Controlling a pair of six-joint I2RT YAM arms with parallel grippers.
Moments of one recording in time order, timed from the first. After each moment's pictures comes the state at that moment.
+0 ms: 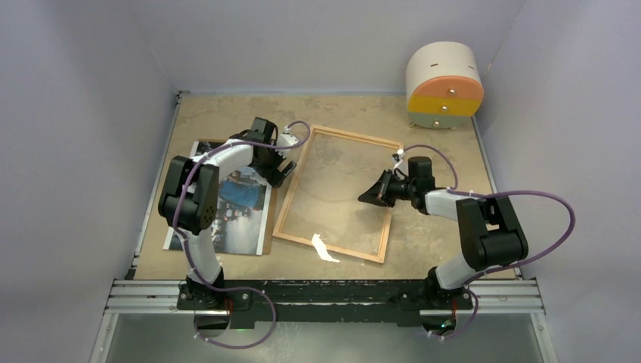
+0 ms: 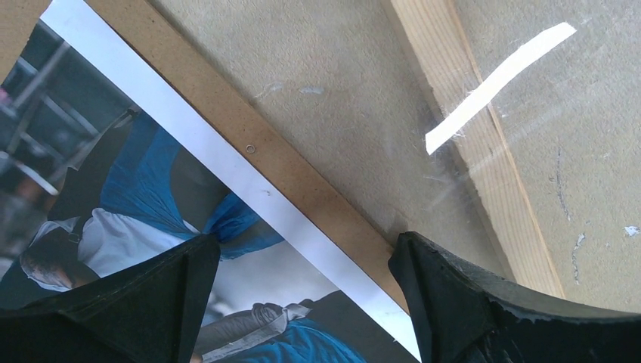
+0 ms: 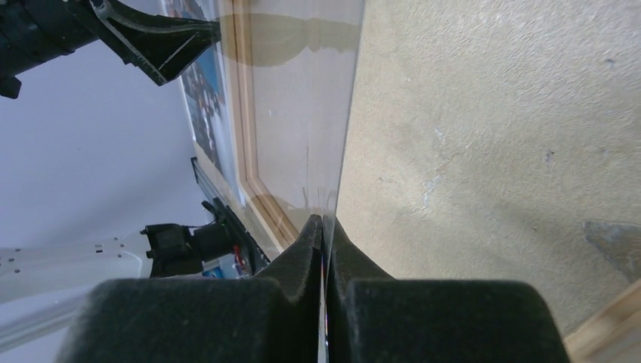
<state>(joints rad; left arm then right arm) -0.30 1.90 1.27 -0.50 0.13 0.46 0.17 1.55 0.59 0.21 -0.78 0.78</state>
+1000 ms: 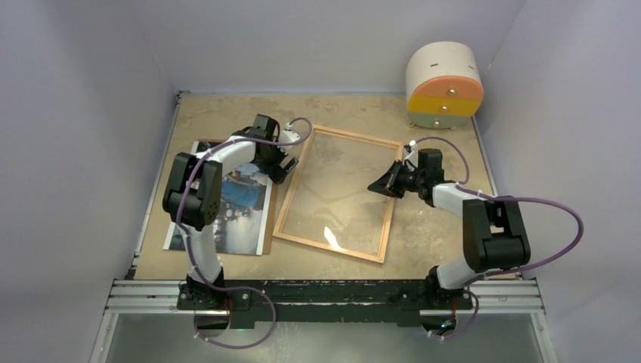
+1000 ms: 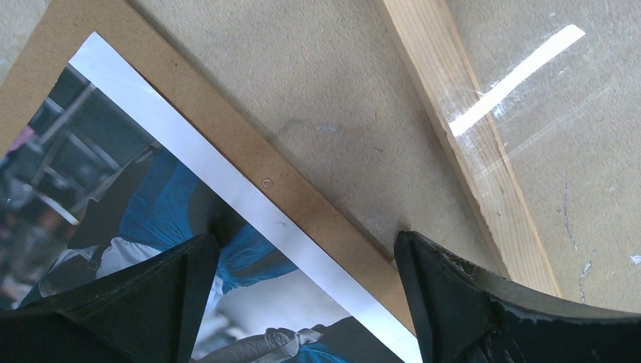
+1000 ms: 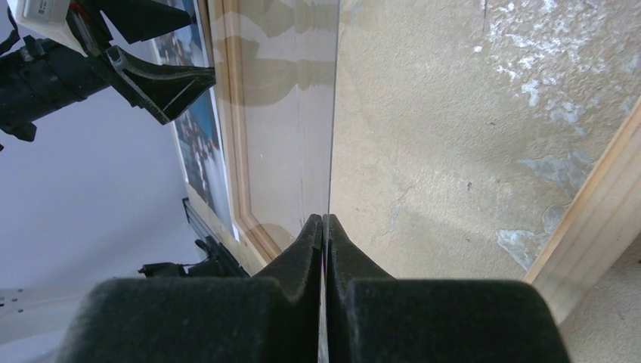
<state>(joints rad) -0.30 1.95 1.33 -0.50 0.14 0.46 0.09 1.53 0.66 0.09 -0.72 0.73</state>
